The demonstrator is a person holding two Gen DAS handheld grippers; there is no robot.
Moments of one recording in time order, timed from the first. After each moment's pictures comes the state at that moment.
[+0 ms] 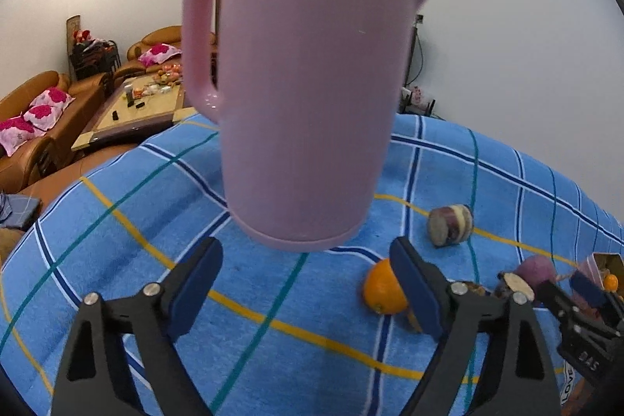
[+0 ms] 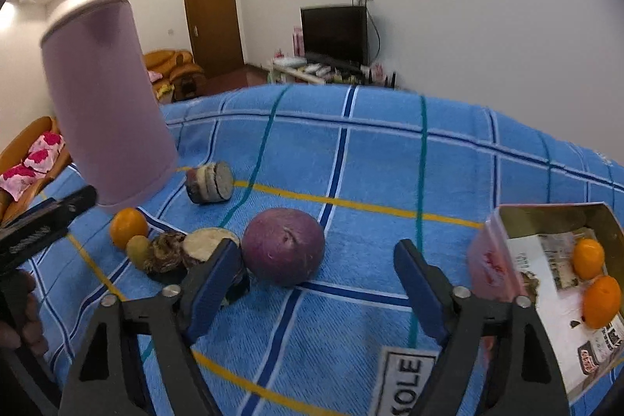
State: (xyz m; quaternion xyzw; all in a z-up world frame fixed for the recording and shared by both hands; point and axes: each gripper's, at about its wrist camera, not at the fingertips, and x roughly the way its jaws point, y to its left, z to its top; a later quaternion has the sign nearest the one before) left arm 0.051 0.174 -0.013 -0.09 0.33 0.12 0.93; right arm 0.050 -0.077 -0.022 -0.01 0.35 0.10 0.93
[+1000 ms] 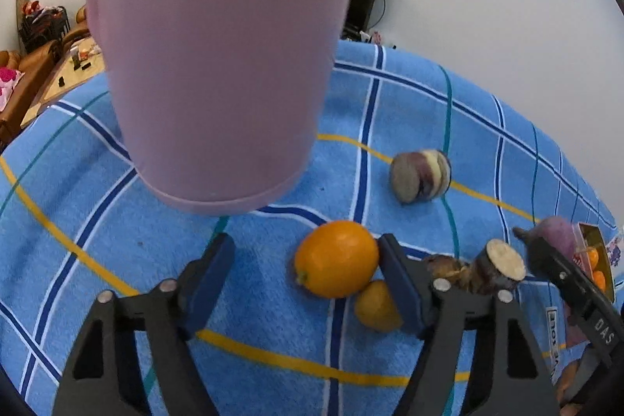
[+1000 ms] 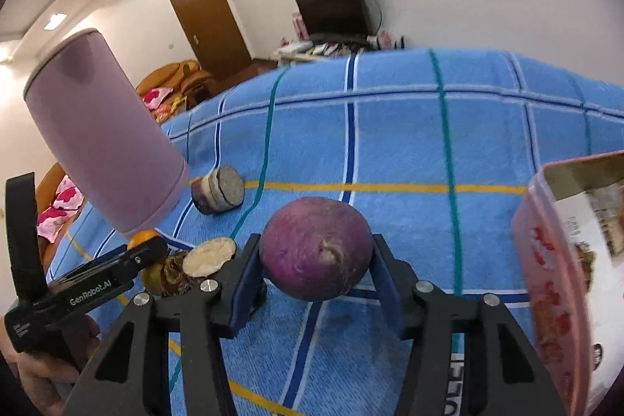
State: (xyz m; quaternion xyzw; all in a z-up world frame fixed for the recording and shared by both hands) left arm 0.093 0.156 -0.053 -0.12 0.42 0.02 0.90; right arm 0.063 -0.093 -0.029 0.09 0.37 0.13 0.92
